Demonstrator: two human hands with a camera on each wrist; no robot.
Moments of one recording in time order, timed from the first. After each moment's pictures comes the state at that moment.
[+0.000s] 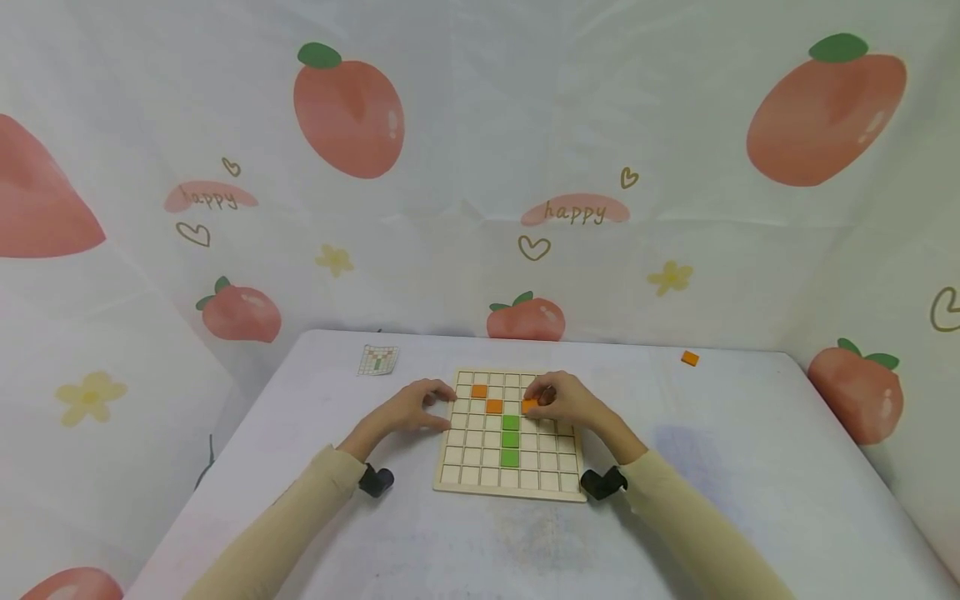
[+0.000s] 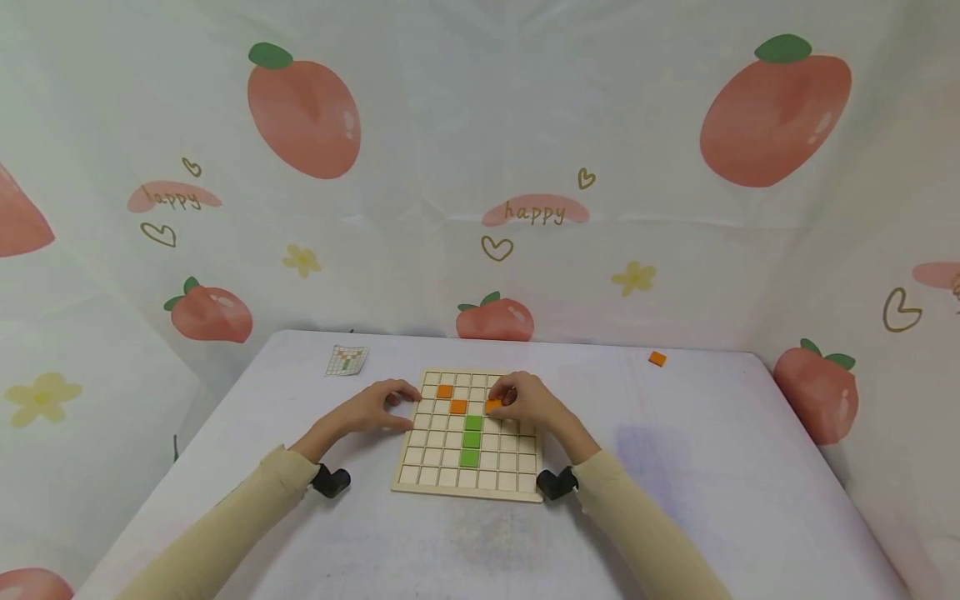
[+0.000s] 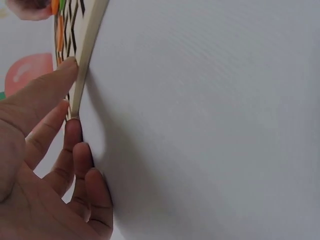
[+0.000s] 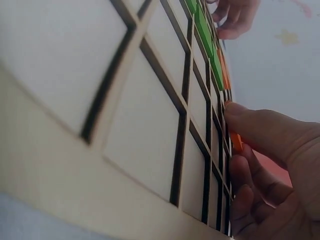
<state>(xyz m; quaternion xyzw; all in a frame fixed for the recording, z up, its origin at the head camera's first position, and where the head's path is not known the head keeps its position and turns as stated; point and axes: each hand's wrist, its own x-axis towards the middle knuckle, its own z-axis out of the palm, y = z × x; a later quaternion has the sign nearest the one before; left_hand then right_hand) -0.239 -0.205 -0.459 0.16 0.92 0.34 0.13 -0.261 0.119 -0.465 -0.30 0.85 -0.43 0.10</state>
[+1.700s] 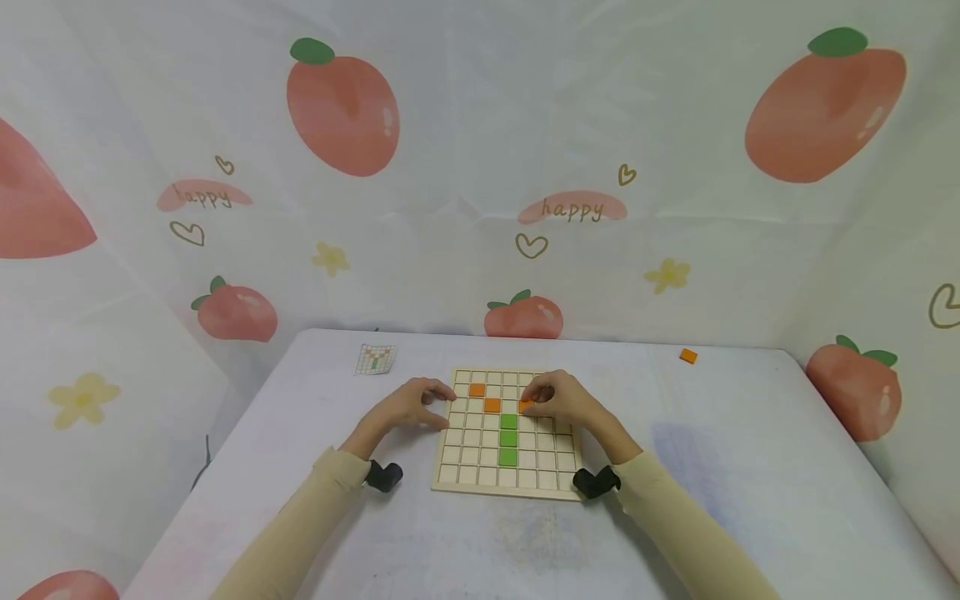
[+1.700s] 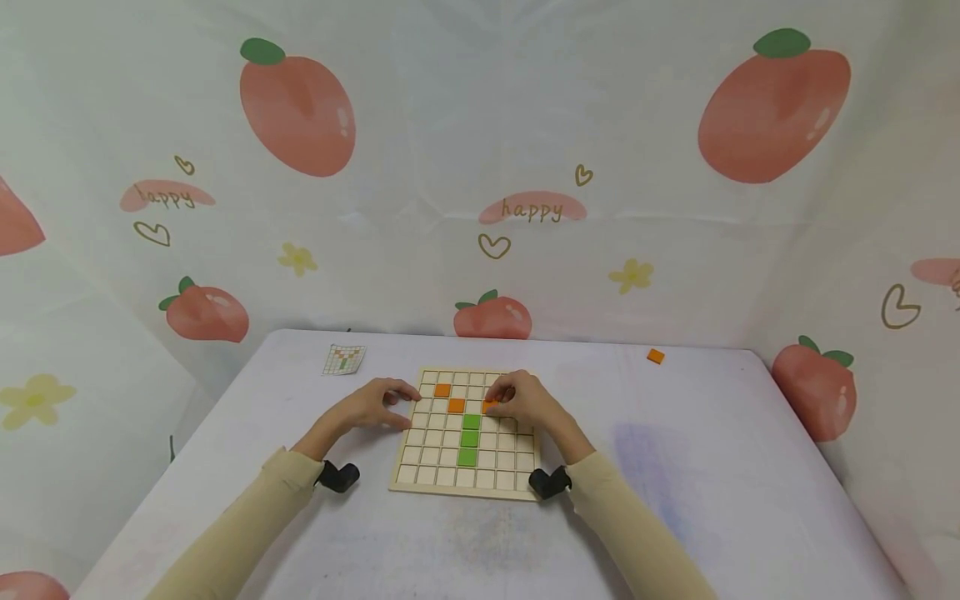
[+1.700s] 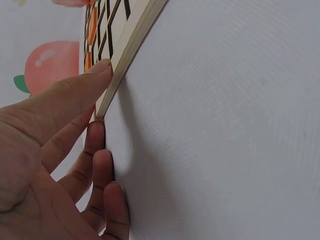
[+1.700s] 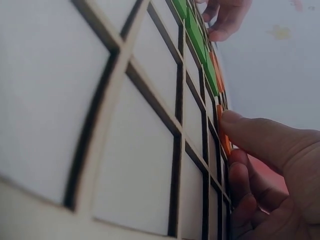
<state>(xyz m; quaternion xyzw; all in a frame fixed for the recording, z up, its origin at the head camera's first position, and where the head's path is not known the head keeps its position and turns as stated) -0.242 -0.201 -0.455 0.14 0.91 0.36 0.14 -0.262 0.119 -0.469 -0.31 0.84 -0.44 0.08</state>
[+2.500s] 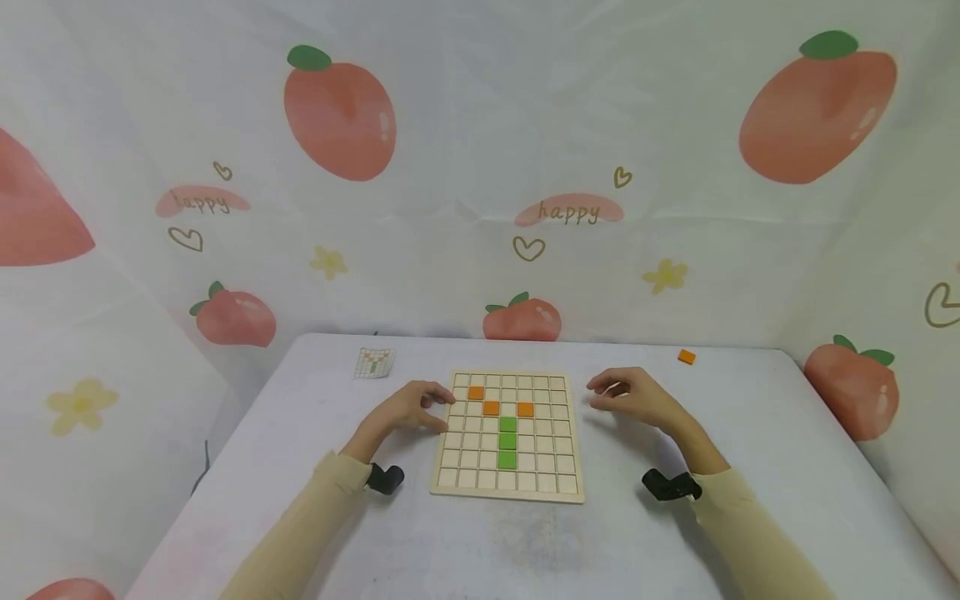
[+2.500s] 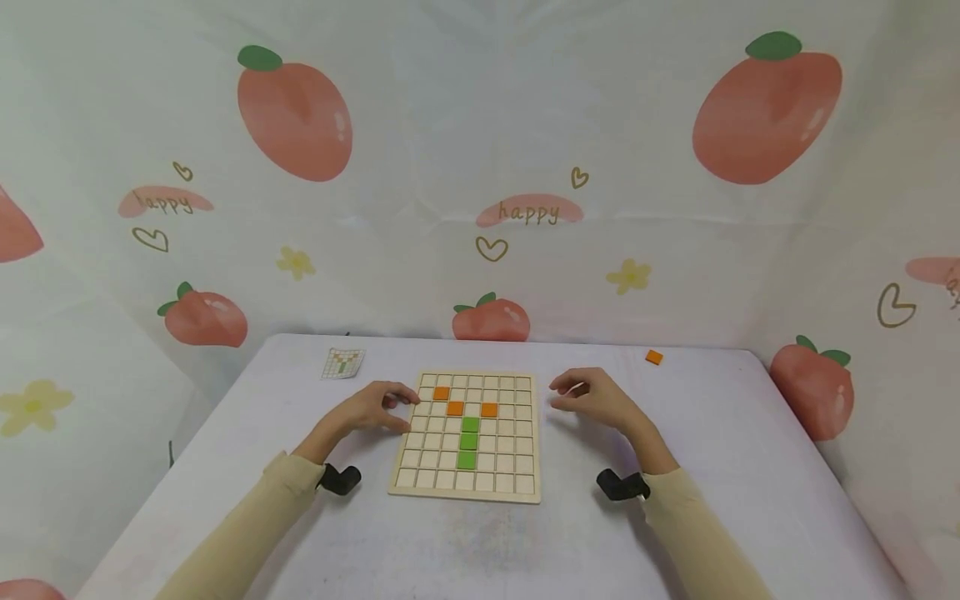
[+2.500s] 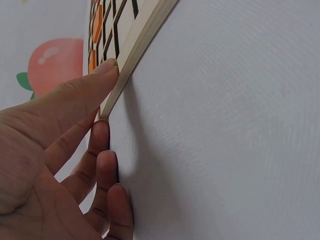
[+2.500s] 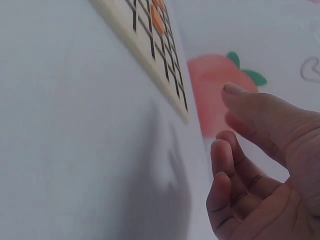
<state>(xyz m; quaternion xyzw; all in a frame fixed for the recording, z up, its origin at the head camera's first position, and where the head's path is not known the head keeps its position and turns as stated) -0.242 -0.200 -0.453 0.16 0.90 0.37 0.14 -0.250 0.224 -0.452 -0.24 0.85 -0.47 0.07</state>
